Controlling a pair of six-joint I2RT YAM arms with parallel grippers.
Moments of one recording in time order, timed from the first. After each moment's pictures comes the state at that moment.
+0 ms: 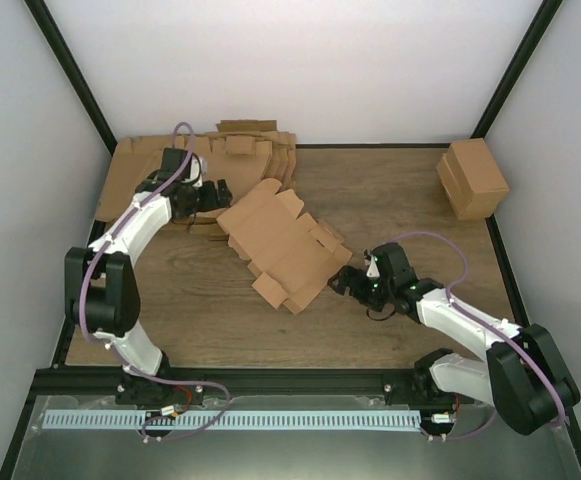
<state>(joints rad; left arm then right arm) -0.16 1.66 1.30 -0.55 0.21 -0.35 0.46 1.14 0.46 -0.20 -0.36 0.80</state>
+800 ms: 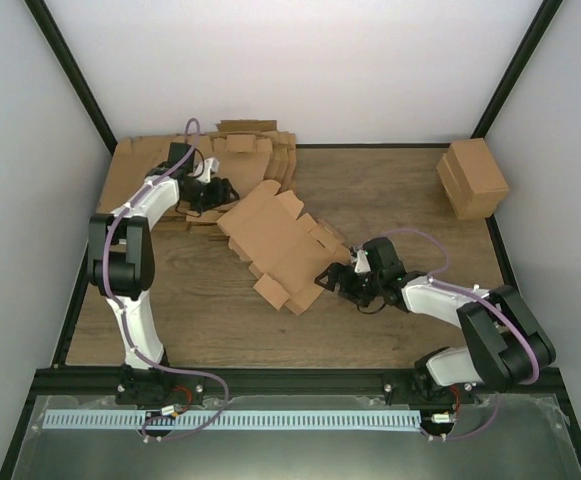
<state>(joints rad) -0.10 1.99 1.52 -0.59 0.47 -0.26 0.46 1.36 0.48 0.01 -0.52 0.79</state>
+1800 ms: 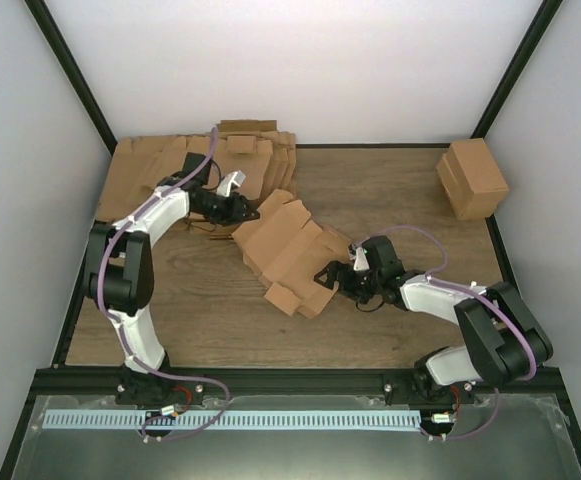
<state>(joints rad) -0.20 1.88 1.41 -0.63 0.77 -0.18 0.46 1.39 0.49 0.05 -0.51 0.76</state>
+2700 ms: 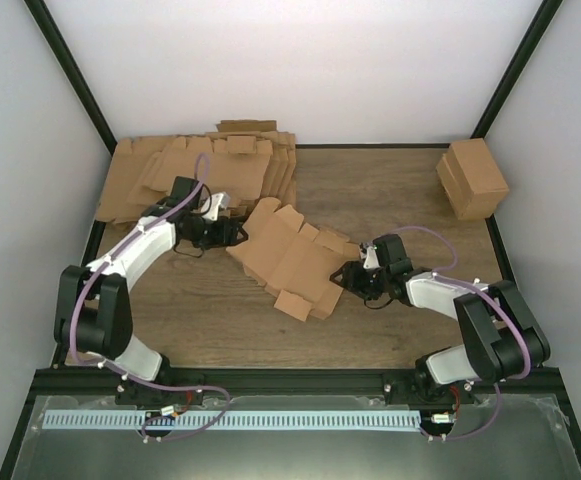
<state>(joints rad) -0.23 1.53 1.07 -0.61 0.51 -0.24 0.35 1.40 0.49 0.01 -0.52 0.71</state>
